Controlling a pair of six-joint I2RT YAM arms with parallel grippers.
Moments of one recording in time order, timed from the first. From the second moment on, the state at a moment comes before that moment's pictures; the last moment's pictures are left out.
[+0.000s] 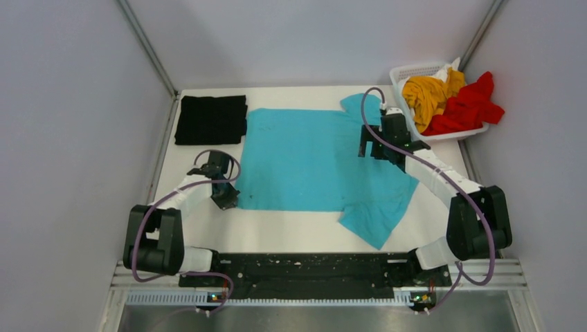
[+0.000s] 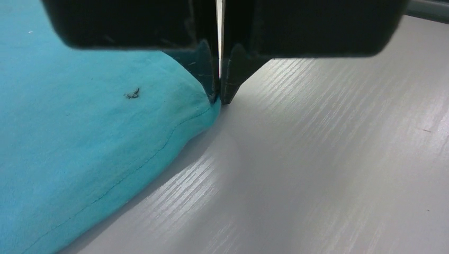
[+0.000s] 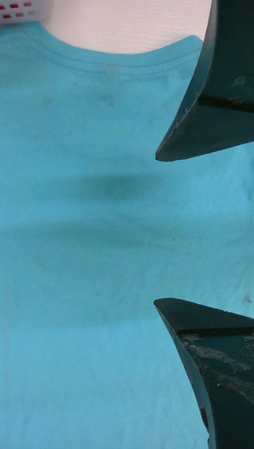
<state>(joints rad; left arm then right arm) -0.14 1.36 0.69 -0.60 -0.10 -0.87 0.28 1.48 1.00 -0.28 0.12 0.29</state>
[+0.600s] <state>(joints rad) -0.14 1.37 0.73 -0.68 -0.12 -0.82 0.60 1.22 0.83 -0.72 0.08 0.44</state>
